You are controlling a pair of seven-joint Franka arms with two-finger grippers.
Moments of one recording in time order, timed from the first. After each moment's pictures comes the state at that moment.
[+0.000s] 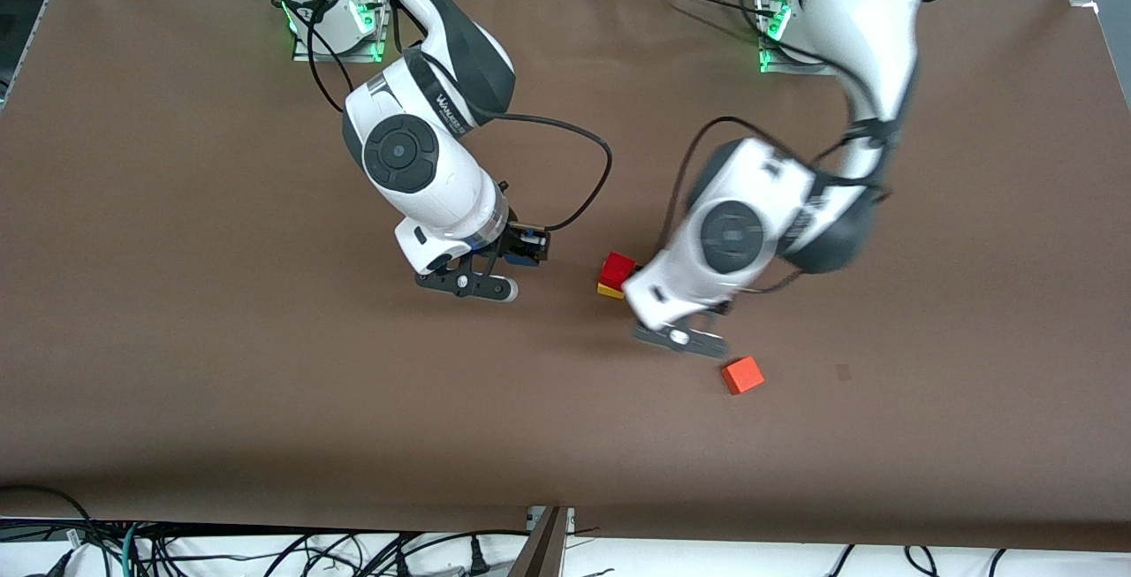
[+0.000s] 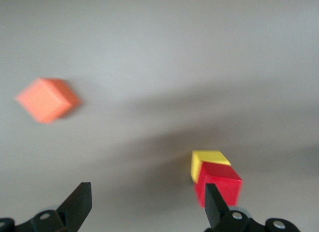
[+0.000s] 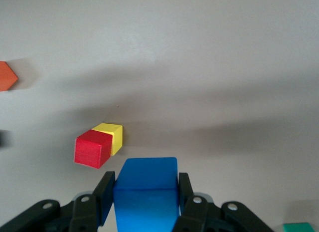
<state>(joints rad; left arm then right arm) -0.32 0.77 -0.17 -1.03 0.06 1.76 -0.30 0.55 0.68 0.07 -1.13 0.16 1.88 0.75</state>
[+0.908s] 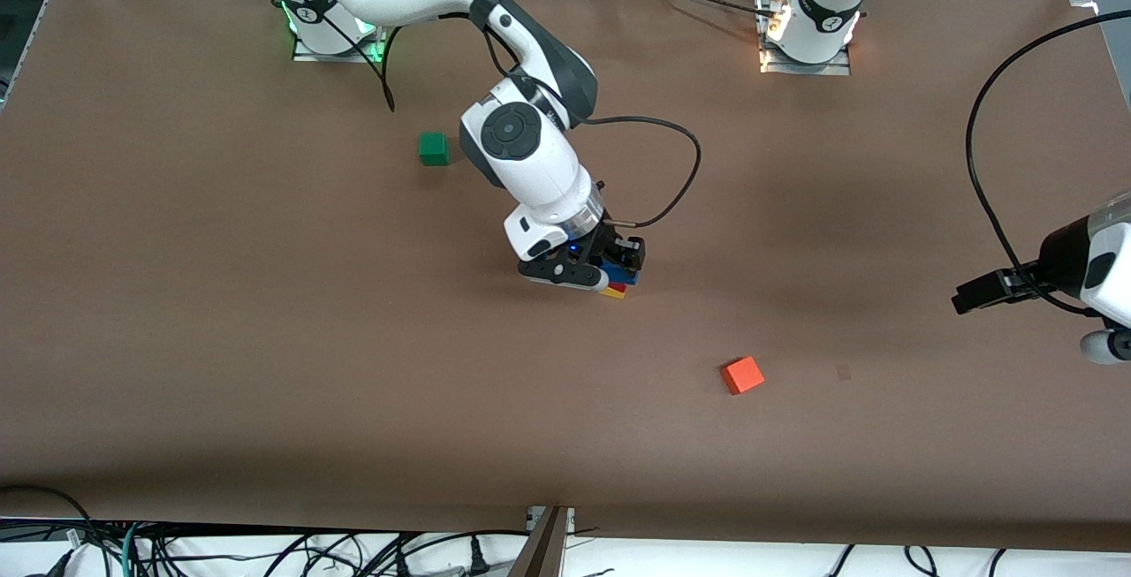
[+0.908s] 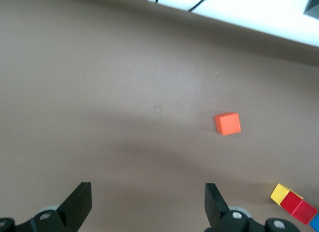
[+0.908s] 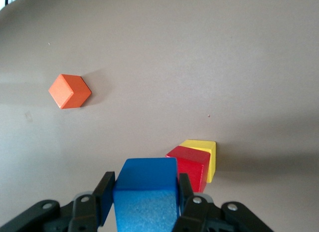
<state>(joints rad) 0.09 0.51 -0.17 -1.01 0.06 1.52 -0.29 0.70 0.84 0.08 -1.13 0.16 2.35 0.94</state>
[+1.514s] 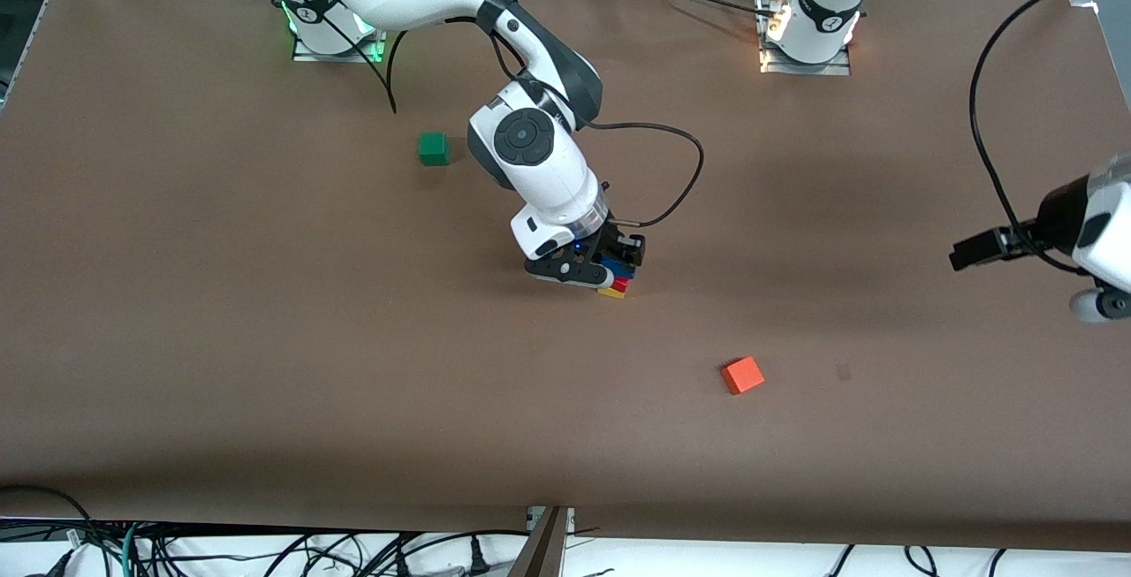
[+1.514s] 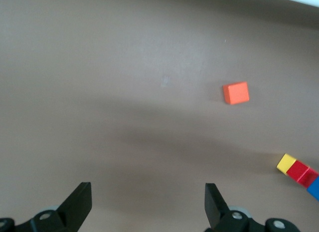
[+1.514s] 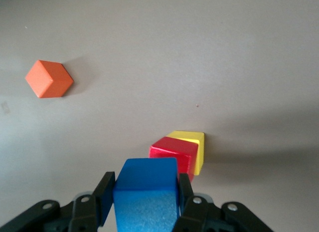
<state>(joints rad) 0.10 0.37 -0.17 -1.15 0.06 1.44 -0.28 0.71 0.85 0.07 -1.13 0.14 2.29 0.94</state>
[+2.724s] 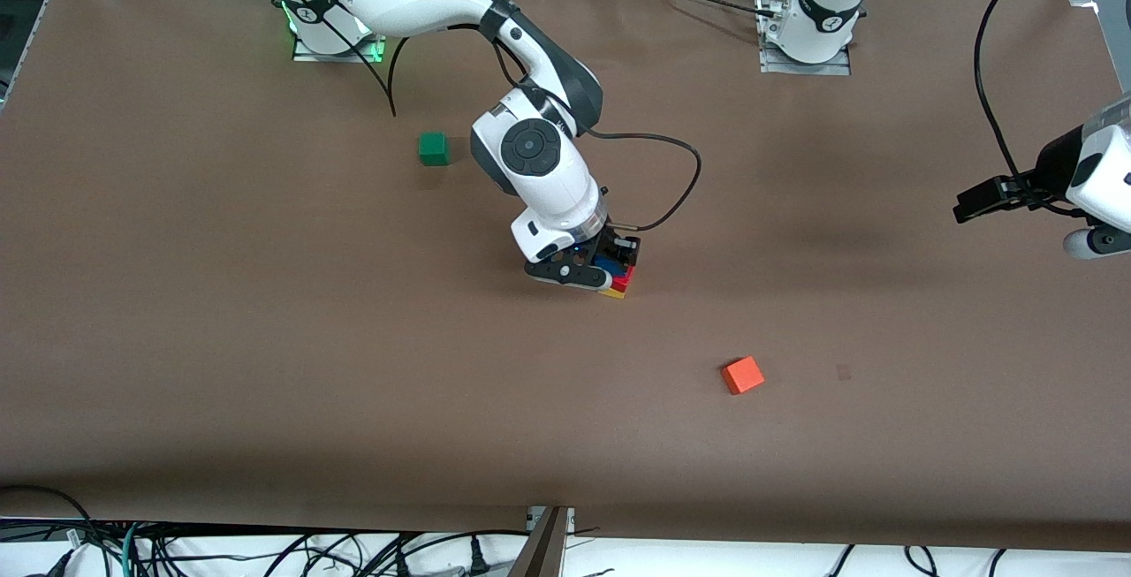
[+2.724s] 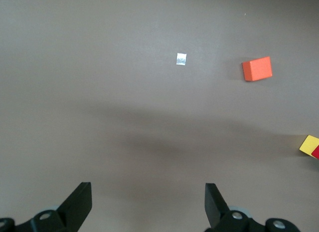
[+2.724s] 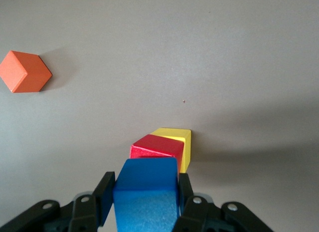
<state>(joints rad) 0.16 0.15 -0.16 -1.52 0.02 1.59 -0.21 0.71 0.87 0.07 -1.13 0.13 2.27 0.94</state>
